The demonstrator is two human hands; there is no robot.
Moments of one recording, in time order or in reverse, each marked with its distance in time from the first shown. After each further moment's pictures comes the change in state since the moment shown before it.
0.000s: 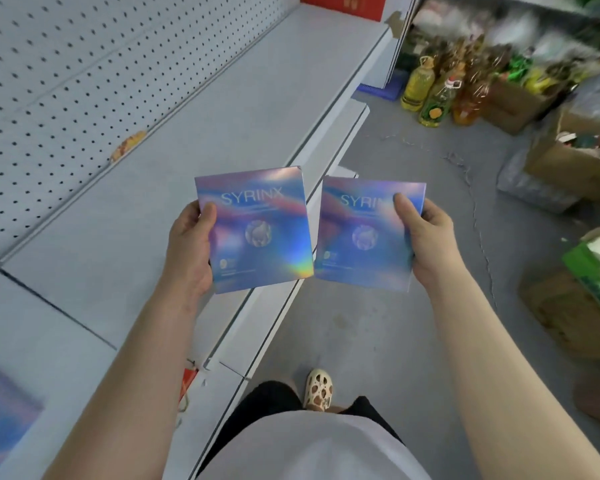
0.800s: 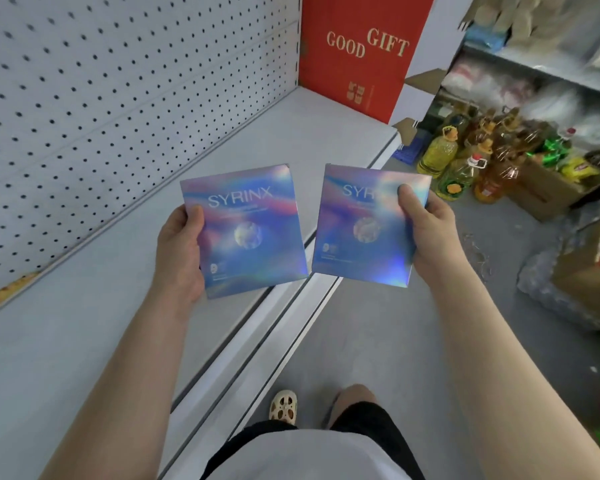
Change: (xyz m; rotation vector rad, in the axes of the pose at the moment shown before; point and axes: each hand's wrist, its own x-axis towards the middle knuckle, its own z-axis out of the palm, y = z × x) left_hand 0.334 0.025 0.233 -0.061 0.183 0.056; right_hand 0.440 -0.131 0.028 0.005 -0.125 -0.039
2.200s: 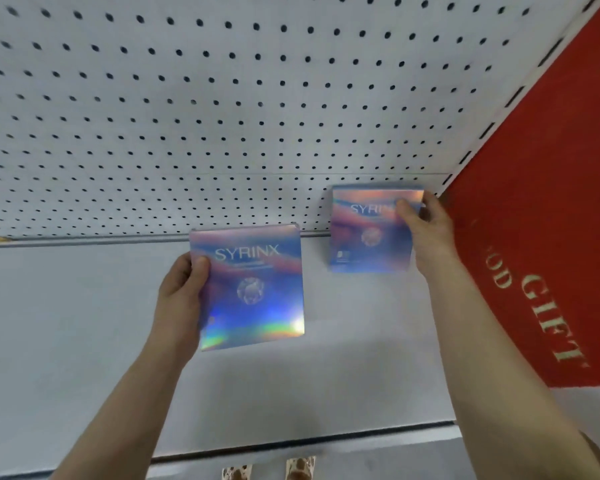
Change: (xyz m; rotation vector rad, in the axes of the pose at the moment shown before) left_hand 0.203 -0.030 0.175 -0.124 0.755 0.120; right_hand 0.522 0.001 0.232 -0.326 -0.725 -0.086
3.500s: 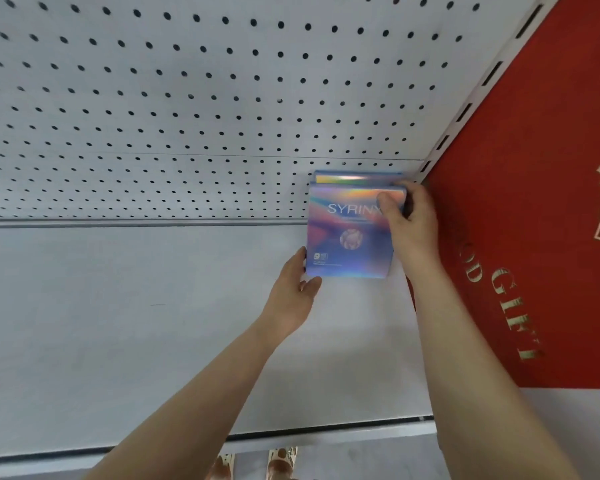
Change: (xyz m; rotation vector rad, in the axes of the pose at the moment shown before) left_hand -0.013 -0.093 0.147 0.565 -0.365 -0.007; right_hand -0.011 -0.008 -0.021 -0.301 -0.013 -0.194
